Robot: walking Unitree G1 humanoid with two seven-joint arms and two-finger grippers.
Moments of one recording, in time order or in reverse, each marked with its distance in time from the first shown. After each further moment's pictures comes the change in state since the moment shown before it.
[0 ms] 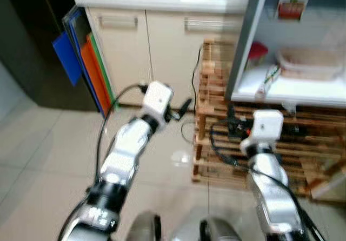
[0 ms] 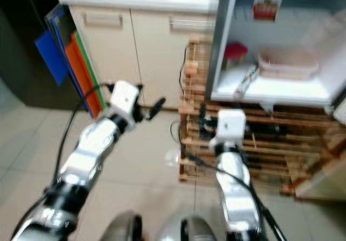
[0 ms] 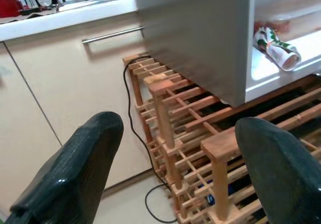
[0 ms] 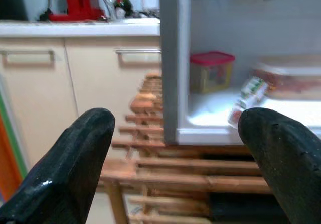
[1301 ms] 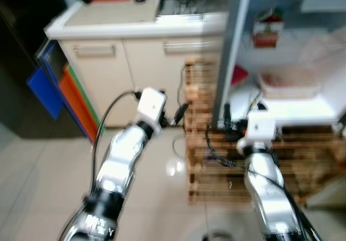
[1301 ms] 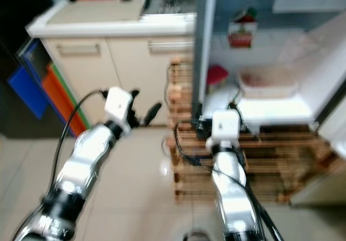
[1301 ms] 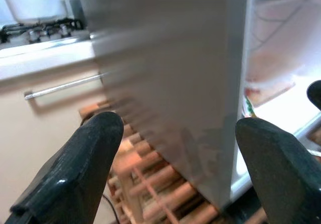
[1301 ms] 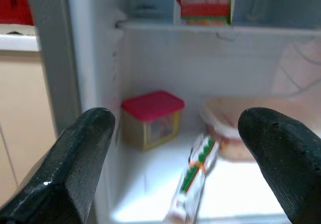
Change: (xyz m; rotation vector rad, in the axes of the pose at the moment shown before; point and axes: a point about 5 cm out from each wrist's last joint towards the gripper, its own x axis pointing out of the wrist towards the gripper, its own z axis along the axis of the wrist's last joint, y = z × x) left arm 0.002 -0.025 0.003 -0.056 -0.057 -0.088; right arm 0.001 -0.018 -0.006 -0.067 0.014 -0.056
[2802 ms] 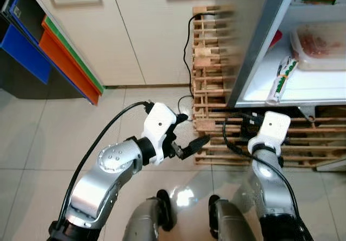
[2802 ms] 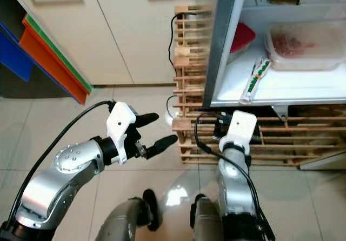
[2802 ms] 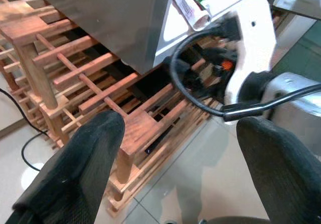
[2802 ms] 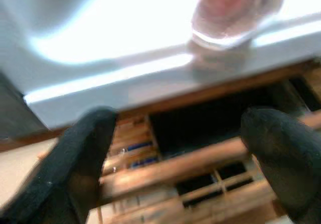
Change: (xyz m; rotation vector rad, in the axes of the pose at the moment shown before) left arm -0.053 -0.027 0.037 -0.069 0.155 -0.363; right arm 0.036 -0.003 -0.026 0.137 0.177 -0.238
